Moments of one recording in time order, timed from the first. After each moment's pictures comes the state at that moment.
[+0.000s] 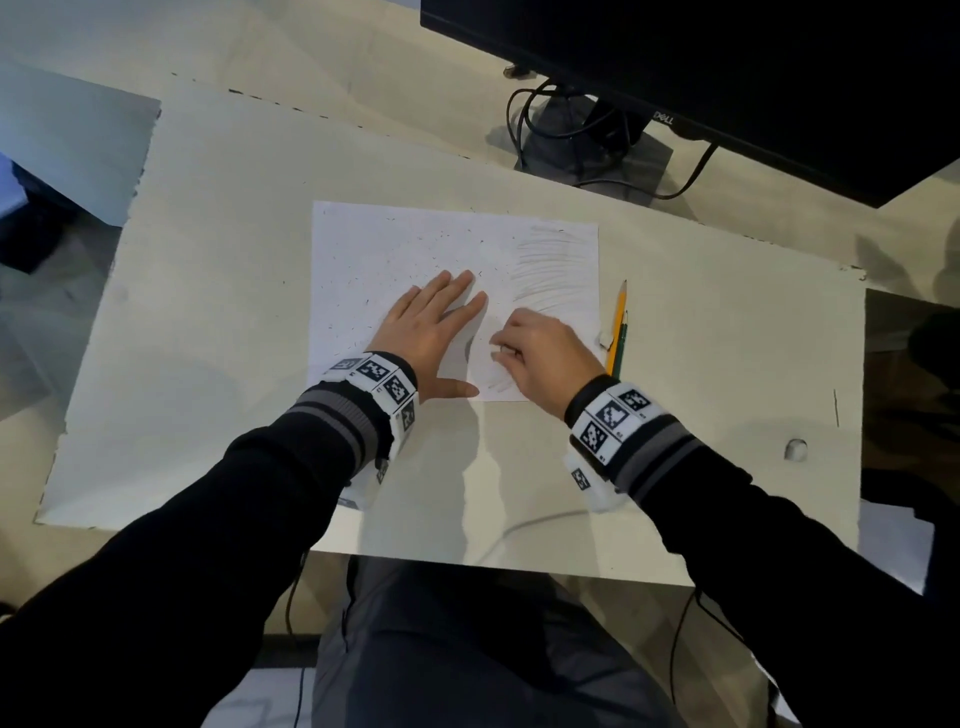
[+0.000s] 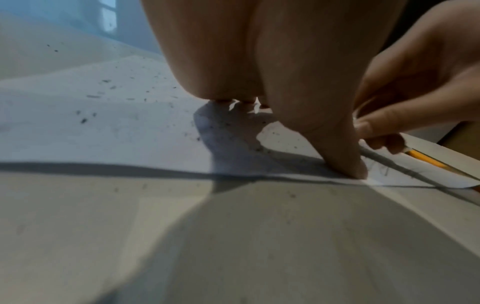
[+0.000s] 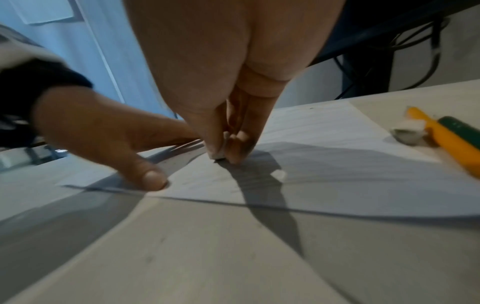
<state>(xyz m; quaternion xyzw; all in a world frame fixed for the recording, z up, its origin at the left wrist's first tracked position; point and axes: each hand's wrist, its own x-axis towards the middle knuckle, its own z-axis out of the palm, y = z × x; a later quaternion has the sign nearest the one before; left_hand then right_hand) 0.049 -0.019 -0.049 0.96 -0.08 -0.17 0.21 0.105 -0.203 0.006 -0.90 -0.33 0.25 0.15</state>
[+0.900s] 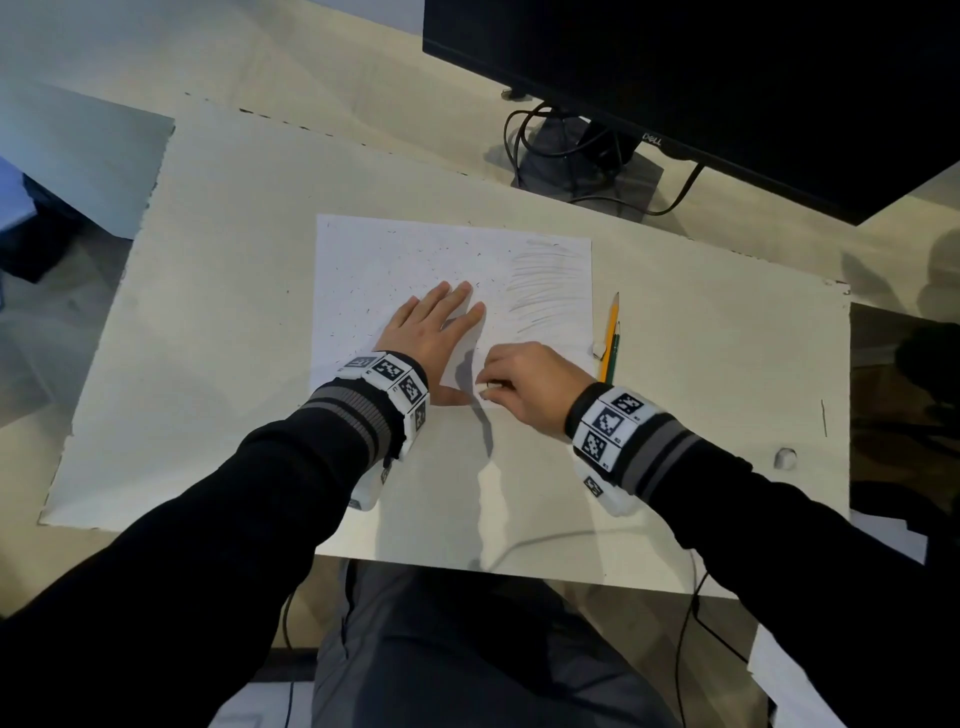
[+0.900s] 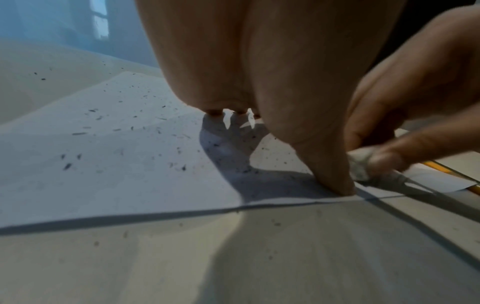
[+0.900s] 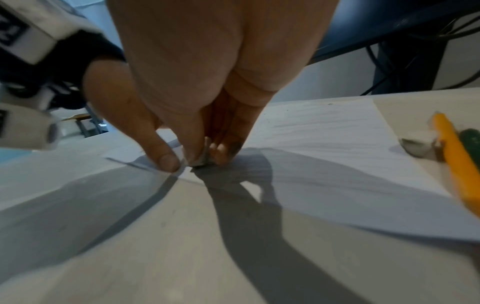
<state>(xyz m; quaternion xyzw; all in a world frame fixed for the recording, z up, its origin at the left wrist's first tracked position) 0.057 -0.025 -0.037 0.96 -0.07 -0.23 0.14 0.103 -0.207 0.010 -0.84 -0.42 0.31 0.13</state>
